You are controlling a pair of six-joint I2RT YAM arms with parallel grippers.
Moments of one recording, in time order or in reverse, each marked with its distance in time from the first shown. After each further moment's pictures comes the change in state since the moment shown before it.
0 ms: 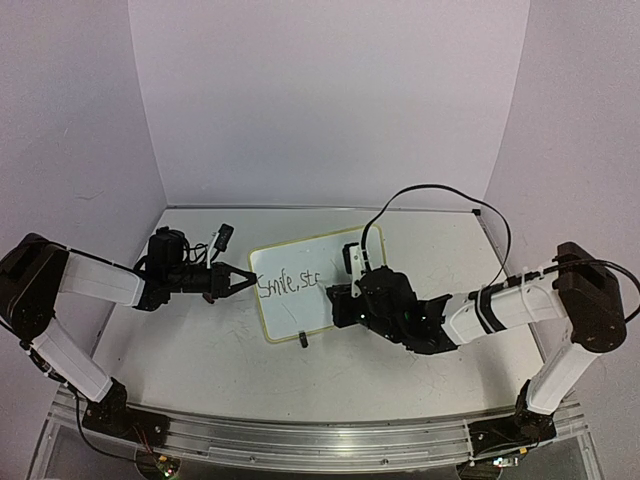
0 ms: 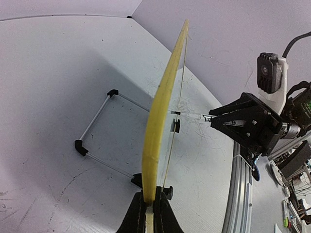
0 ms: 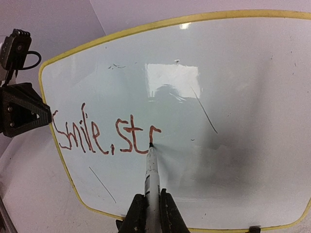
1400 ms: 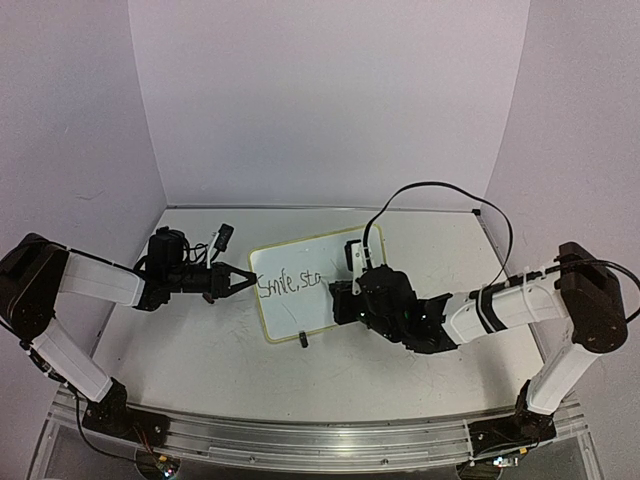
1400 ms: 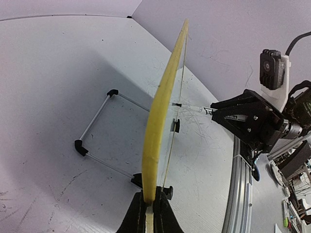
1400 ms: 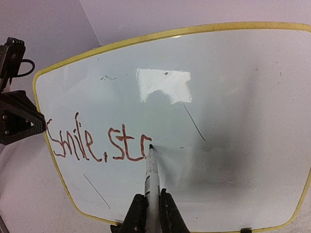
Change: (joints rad) left arm 0.000 0.000 0.000 0.000 0.000 0.000; right arm 0.006 -0.006 0.008 -0.010 0.058 -0.010
